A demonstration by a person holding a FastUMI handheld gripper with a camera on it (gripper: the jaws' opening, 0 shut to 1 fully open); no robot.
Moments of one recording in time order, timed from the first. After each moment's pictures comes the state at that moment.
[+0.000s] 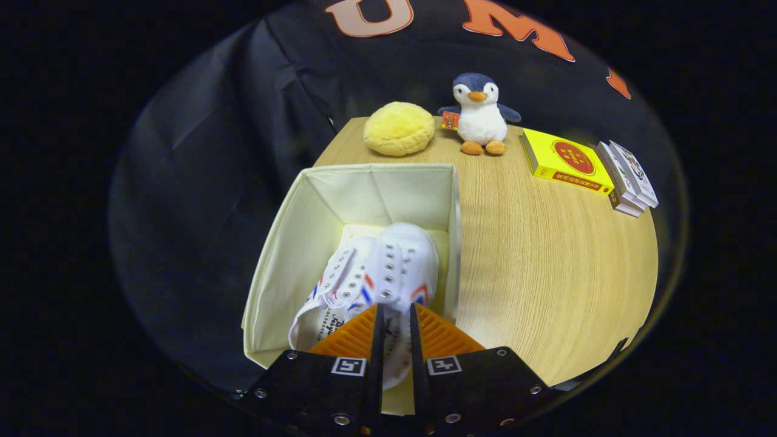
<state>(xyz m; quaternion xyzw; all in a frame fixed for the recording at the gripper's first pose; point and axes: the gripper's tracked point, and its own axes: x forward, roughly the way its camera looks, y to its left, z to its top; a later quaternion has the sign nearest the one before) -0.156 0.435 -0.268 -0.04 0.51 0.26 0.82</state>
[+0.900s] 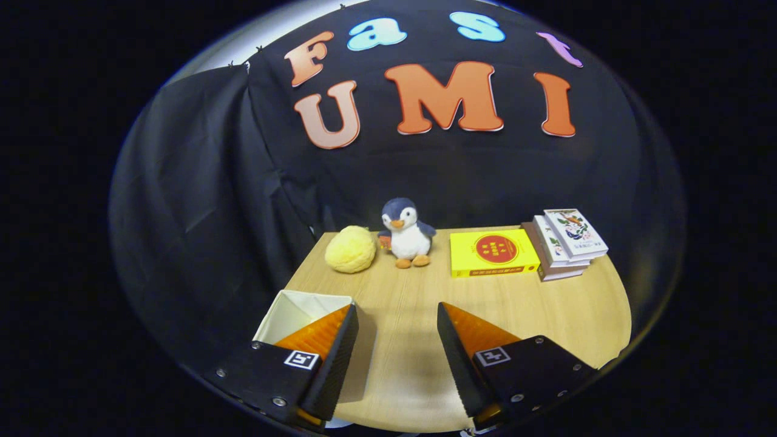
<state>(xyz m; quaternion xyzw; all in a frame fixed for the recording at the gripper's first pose) -0.051 0.268 -0.117 0.04 0.29 0.21 0.93</state>
